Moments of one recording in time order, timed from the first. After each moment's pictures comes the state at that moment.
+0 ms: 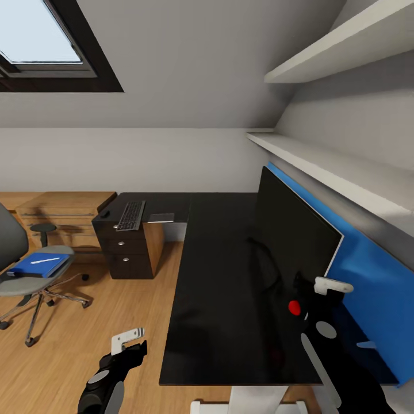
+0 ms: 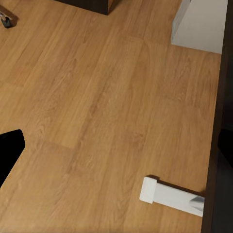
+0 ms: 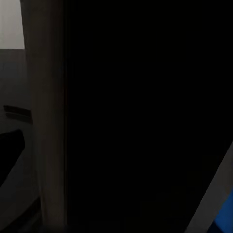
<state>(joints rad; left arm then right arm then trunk) -0.10 -0.08 0.01 -1.36 0.21 0.47 0.31 -0.32 -0.14 0.13 -1.36 -0.13 0.12 -0.56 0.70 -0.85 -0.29</state>
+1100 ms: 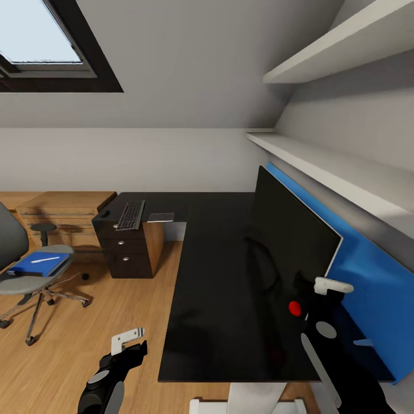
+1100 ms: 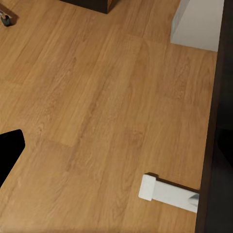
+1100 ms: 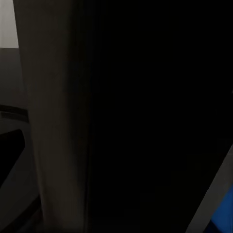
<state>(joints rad) -0.10 -0.08 0.01 -1.36 0.21 0.48 0.31 -0.32 -0.14 0.13 -1.36 -0.13 0.12 -0.56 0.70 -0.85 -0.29</state>
